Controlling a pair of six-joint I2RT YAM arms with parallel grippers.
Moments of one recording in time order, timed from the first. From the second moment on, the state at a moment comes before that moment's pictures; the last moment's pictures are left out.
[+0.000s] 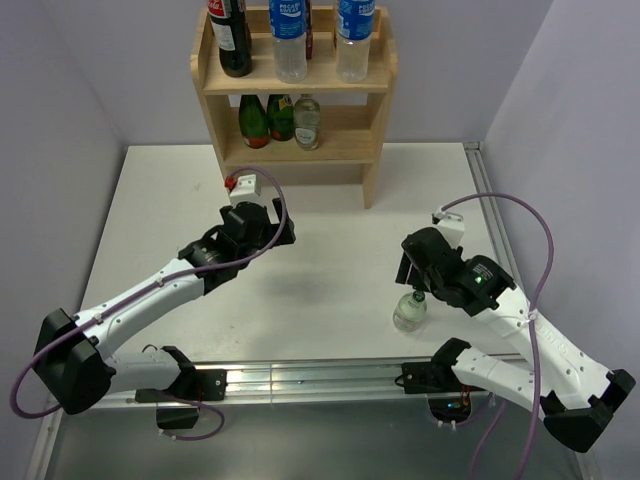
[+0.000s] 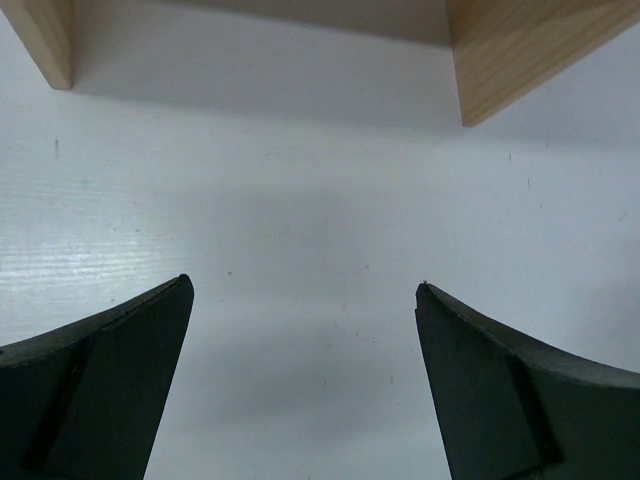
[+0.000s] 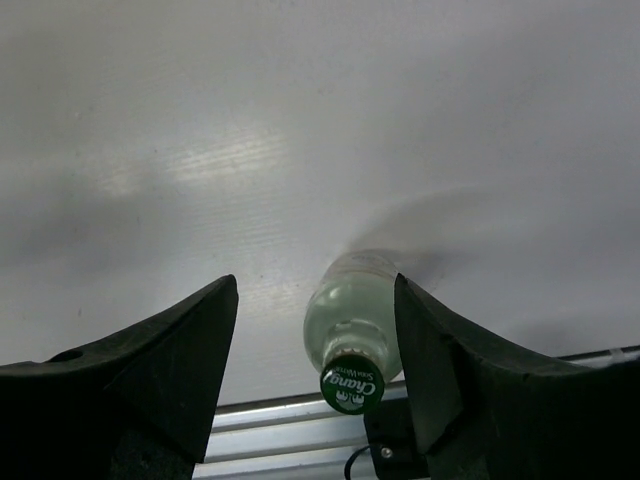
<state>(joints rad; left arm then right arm) -0.74 1.22 0.94 -0.22 -0.43 -0.62 0.68 0.86 0.98 -1.10 0.51 0.80</state>
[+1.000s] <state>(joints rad) -0.86 1.28 0.90 -0.22 -0.40 -0.62 0.73 0.88 0.92 -1.26 0.40 0.86</state>
